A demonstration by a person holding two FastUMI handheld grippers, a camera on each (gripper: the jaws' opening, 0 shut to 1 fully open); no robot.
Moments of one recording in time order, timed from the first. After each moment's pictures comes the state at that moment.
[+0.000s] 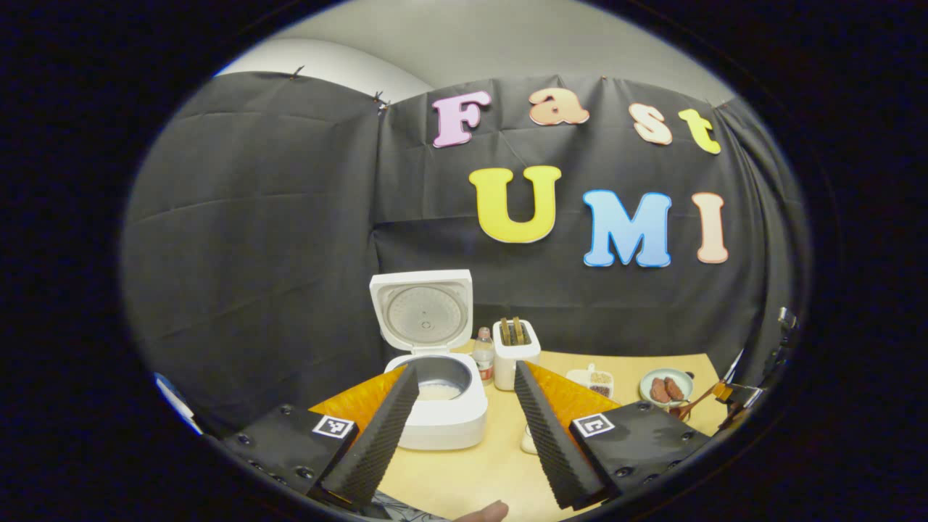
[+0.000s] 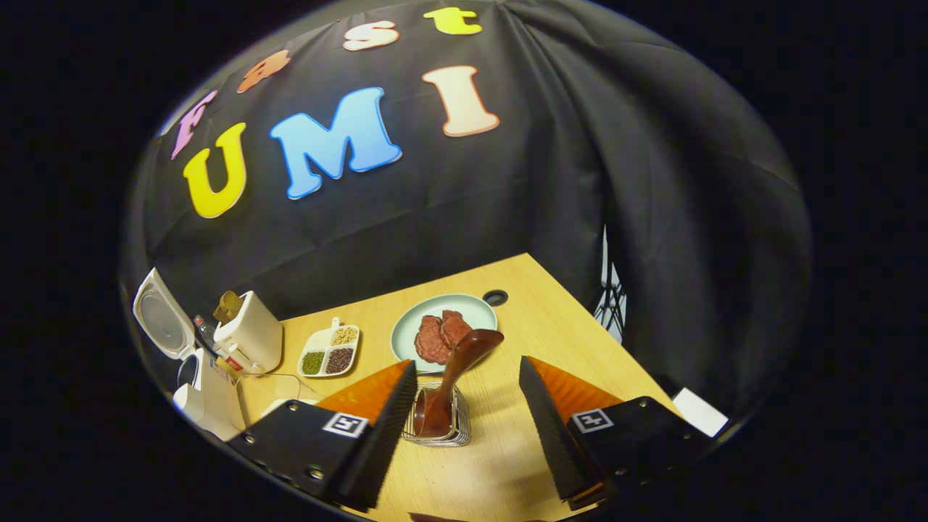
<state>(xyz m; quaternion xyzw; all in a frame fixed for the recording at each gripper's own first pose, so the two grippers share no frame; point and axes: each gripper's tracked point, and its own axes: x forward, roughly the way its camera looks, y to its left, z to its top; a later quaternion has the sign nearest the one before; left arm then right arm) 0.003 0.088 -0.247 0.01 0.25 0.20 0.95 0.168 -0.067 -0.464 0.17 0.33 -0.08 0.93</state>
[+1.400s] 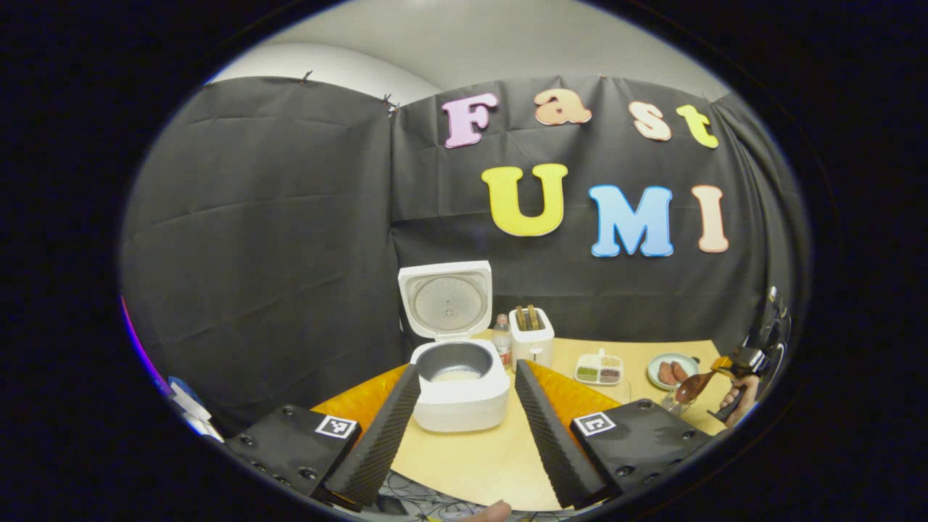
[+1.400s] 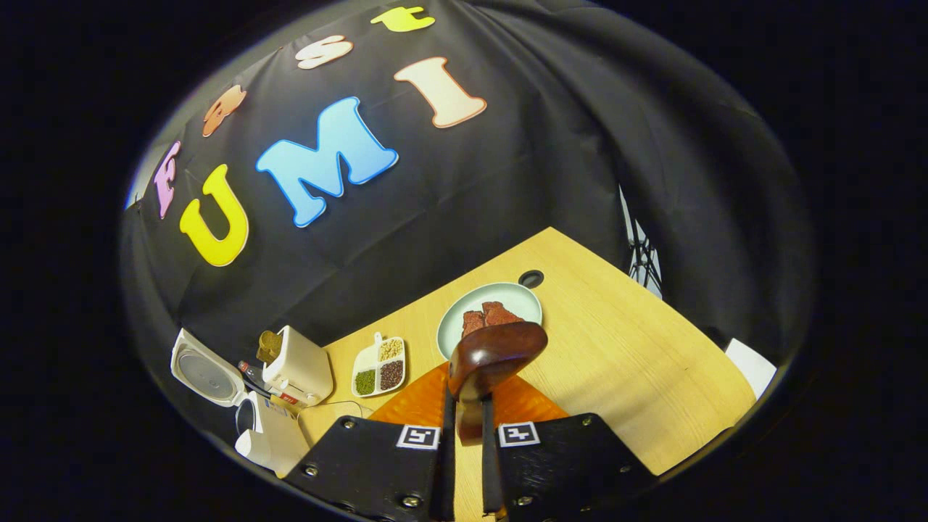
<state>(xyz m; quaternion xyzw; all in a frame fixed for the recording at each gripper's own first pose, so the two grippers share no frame) -0.064 0.111 -0.212 0.00 0.23 0.22 0.95 0.166 -0.026 -0.417 0.25 0.32 -0.05 0.91</state>
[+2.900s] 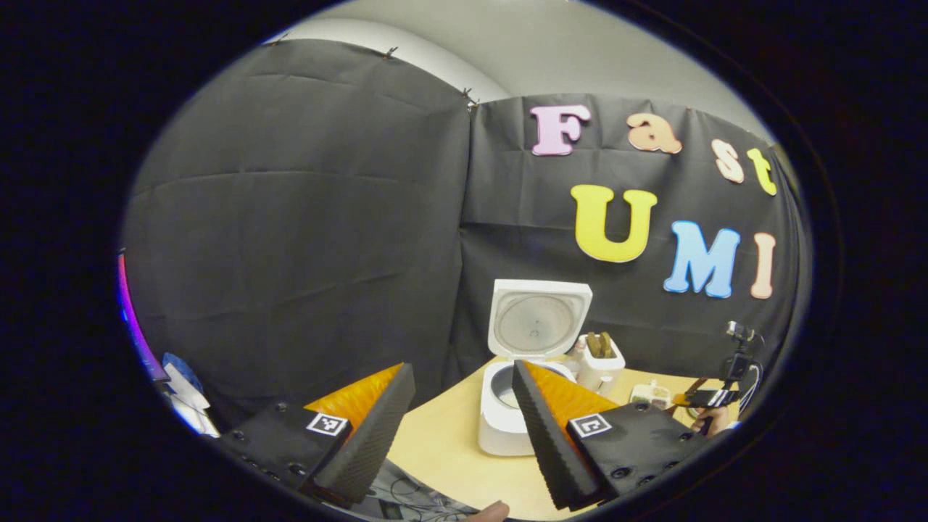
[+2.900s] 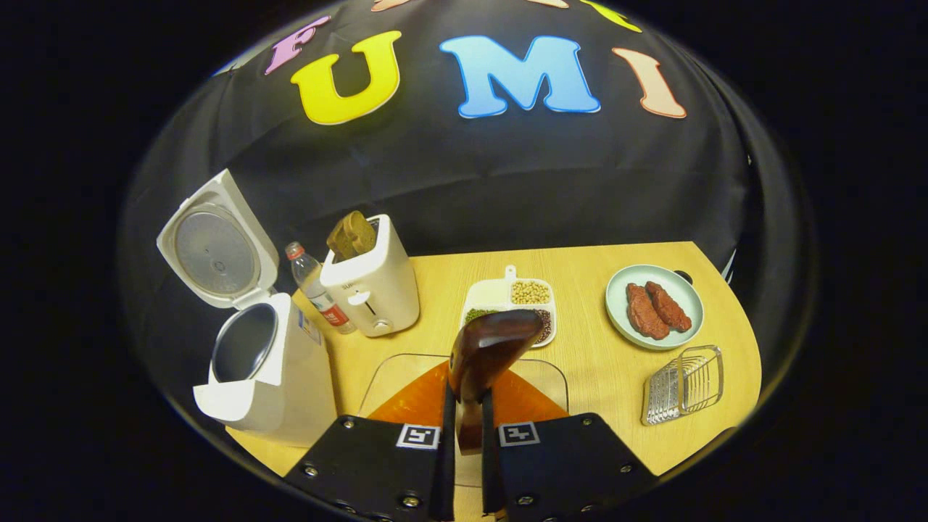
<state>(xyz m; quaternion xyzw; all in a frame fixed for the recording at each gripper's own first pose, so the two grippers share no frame) -0.096 0.305 -0.226 -0.04 0.22 0.32 0.92 0.200 0.254 -0.470 0.07 0.40 0.11 0.91</state>
